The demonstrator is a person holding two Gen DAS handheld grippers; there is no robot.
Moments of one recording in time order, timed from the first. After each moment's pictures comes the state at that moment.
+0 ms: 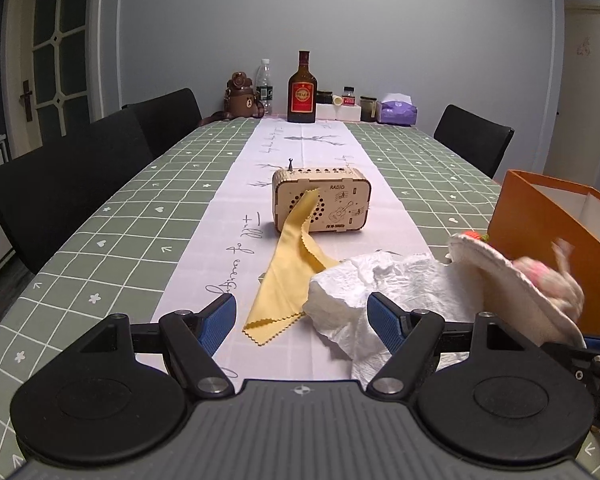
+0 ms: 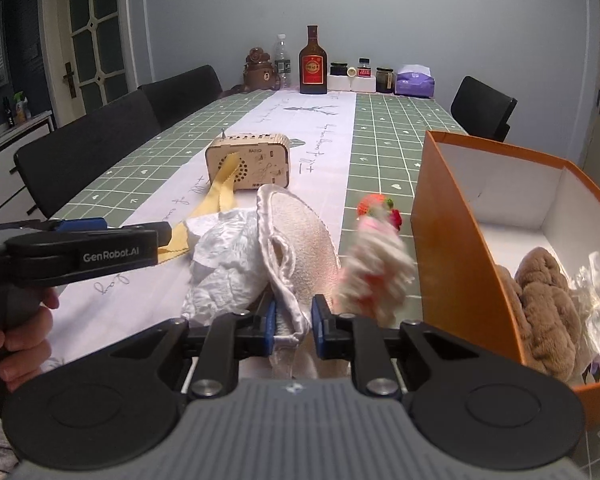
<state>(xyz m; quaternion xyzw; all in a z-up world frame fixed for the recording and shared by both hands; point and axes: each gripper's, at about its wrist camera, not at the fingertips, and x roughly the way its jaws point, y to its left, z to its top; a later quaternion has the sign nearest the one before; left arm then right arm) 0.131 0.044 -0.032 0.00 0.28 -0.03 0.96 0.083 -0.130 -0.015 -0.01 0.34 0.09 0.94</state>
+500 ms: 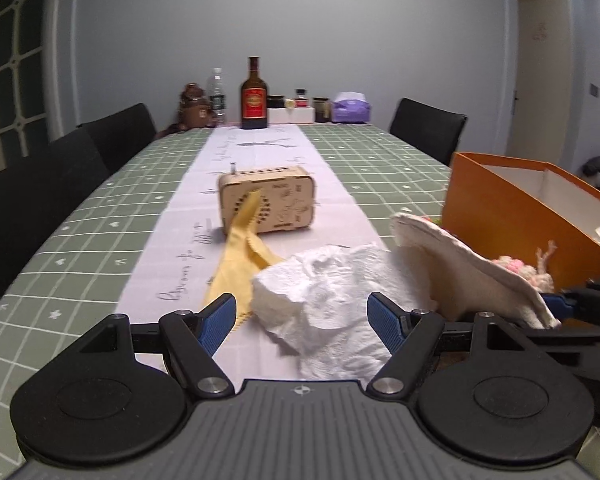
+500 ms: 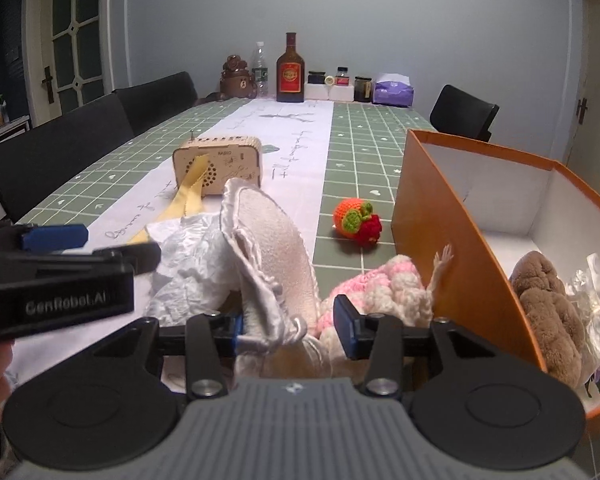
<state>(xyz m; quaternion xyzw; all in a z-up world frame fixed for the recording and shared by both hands) 0.129 0.019 -0.044 0.03 0.27 -0.10 0.96 0.103 -0.130 -0.040 -0.03 0.30 0.04 0.95</state>
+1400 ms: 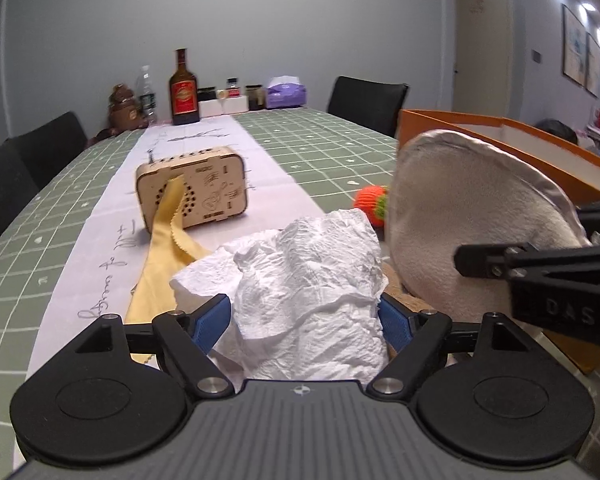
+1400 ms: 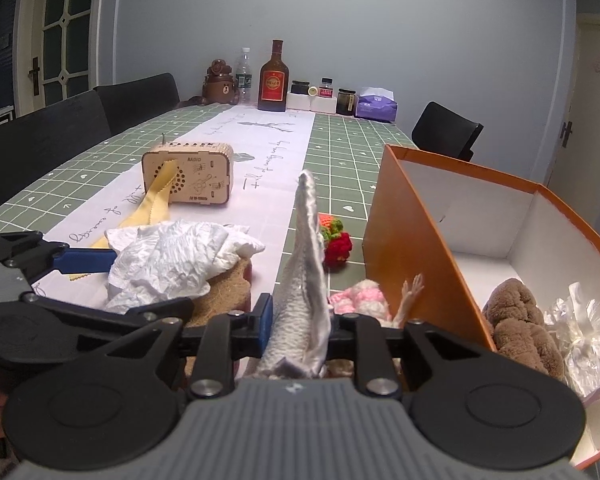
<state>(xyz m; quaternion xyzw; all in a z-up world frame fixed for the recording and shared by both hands) 0.159 0.000 -0.078 0.05 0.27 -0.18 0.94 0.118 -0.138 -0.043 -0.06 0.29 0.02 0.95</state>
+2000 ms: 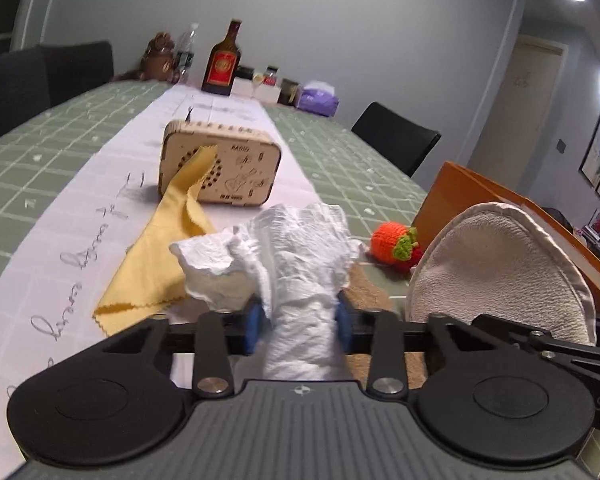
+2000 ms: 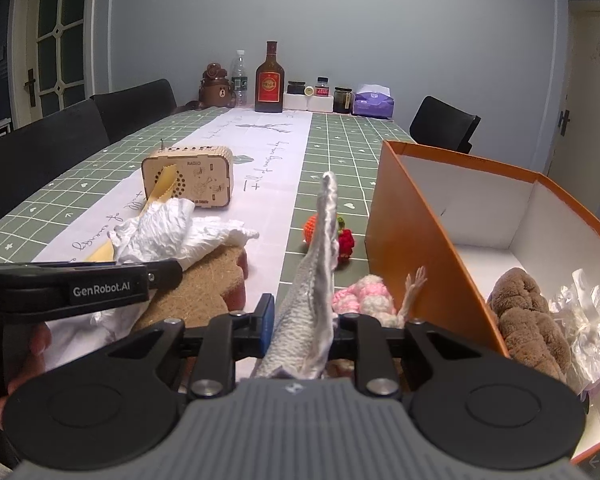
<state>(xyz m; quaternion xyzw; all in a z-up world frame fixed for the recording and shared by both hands) 0.172 0.029 -0.080 -0.10 0.28 -0.17 0.94 0.116 -0.141 -0.043 -0.04 0.29 0.02 0.96</state>
